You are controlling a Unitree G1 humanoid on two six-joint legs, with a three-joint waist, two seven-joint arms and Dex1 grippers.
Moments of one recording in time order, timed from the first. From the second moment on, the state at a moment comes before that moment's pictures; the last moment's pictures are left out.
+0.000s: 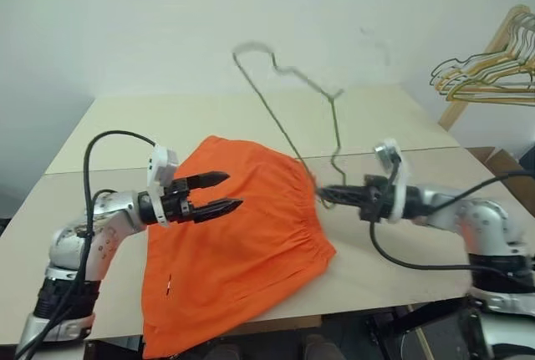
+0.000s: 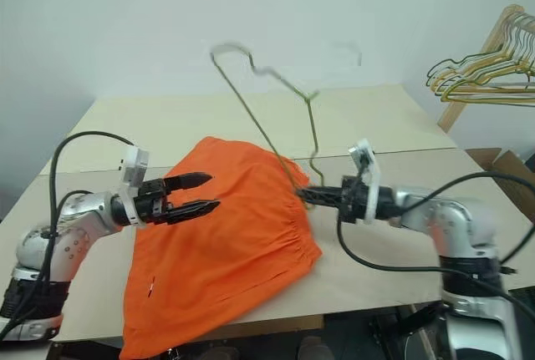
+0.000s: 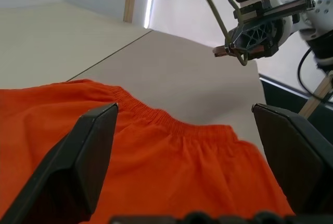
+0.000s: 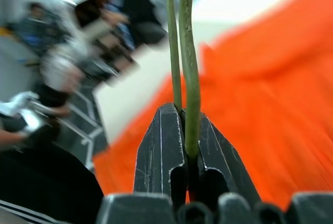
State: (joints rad) left arm -0.30 0.71 0.09 -0.17 -0.72 0.59 -1.05; right arm -0.45 -0.72 -0.13 -0.12 0.97 1.21 0.86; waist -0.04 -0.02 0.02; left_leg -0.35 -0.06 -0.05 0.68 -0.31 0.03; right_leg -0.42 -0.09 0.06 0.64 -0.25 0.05
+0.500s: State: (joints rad) left arm -0.18 0.86 -0.01 -0.33 -0.55 0.50 -1.19; right arm -0.35 -1.16 0.17 0.29 0.83 1.35 1.39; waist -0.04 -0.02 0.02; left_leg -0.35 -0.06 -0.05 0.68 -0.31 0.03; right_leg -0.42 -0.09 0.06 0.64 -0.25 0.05
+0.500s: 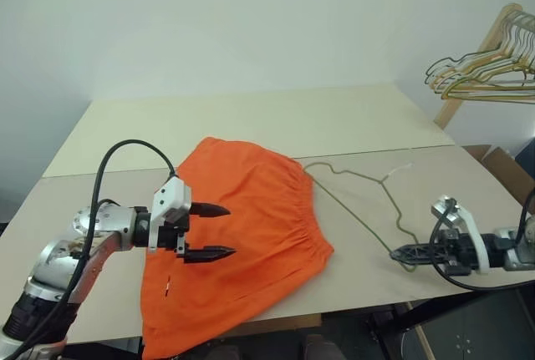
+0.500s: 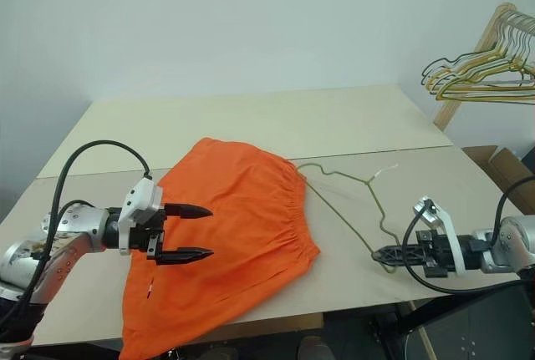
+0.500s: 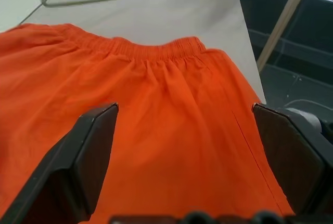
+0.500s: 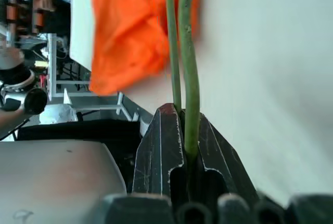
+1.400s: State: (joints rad) left arm -0.14 0.89 -0.04 -0.38 -0.51 0.50 -1.21; right arm -0.32 -1.12 0.22 0.40 0.71 1.32 1.50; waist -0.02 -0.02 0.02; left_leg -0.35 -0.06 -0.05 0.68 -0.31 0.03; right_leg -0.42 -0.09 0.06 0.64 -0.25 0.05
